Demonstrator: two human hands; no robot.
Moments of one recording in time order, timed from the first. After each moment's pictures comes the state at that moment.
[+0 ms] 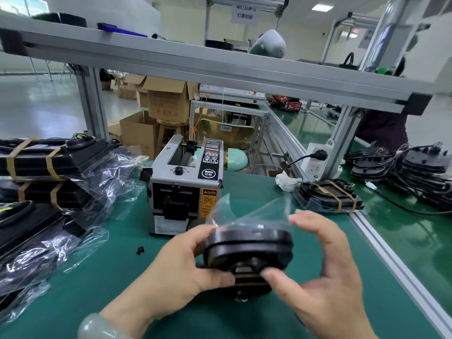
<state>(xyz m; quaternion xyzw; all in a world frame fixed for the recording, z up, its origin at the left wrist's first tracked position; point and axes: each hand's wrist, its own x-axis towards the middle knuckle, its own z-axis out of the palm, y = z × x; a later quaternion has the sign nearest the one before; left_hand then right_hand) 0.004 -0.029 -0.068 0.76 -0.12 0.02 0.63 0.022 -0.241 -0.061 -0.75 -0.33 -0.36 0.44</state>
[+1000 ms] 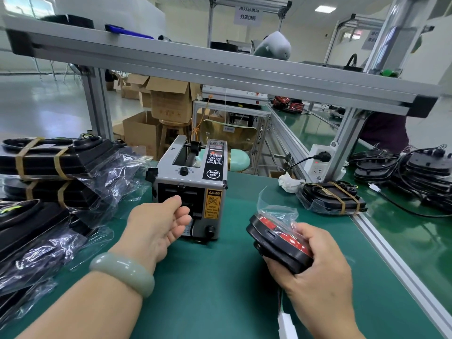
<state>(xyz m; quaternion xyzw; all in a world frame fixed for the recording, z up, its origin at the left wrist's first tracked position) 0.061 0.005 -0.055 0.53 0.30 0.10 0.79 0.033 -0.239 -0.087 -0.84 -0.17 -0.34 0.39</state>
